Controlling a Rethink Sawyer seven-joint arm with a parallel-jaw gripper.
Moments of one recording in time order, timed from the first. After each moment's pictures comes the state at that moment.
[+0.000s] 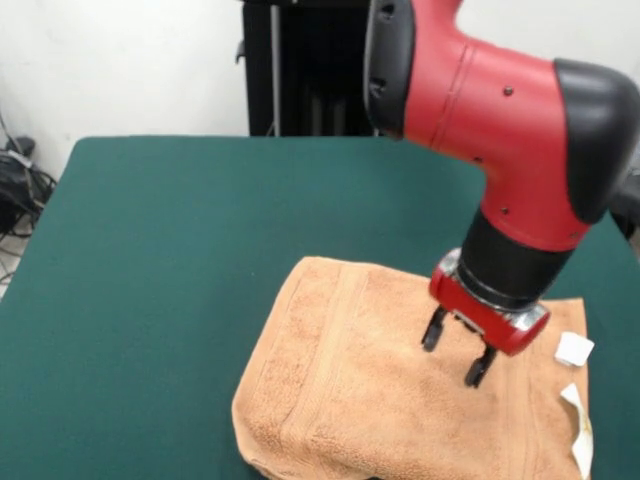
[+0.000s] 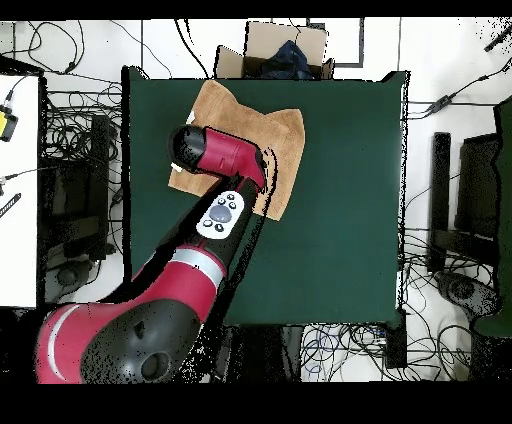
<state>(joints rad) 0.23 -0.04 -0.52 1.09 0.59 0.63 2.22</state>
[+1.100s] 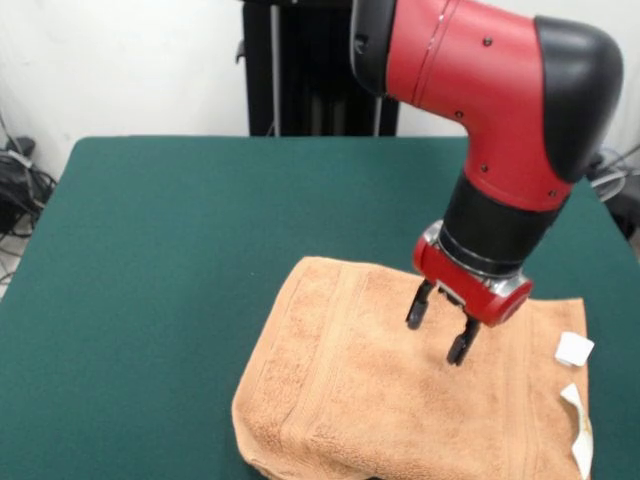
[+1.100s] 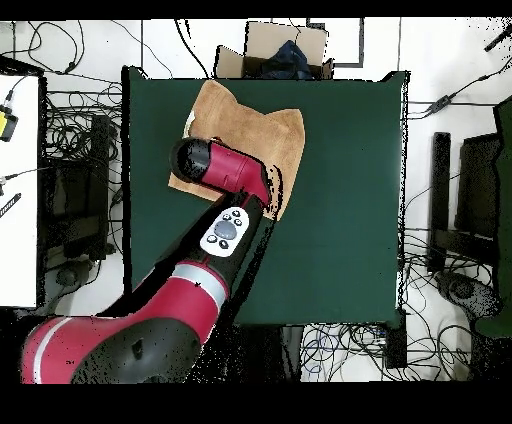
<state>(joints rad) 0.22 -0.14 -0.48 1.25 0.59 0.49 2.22</state>
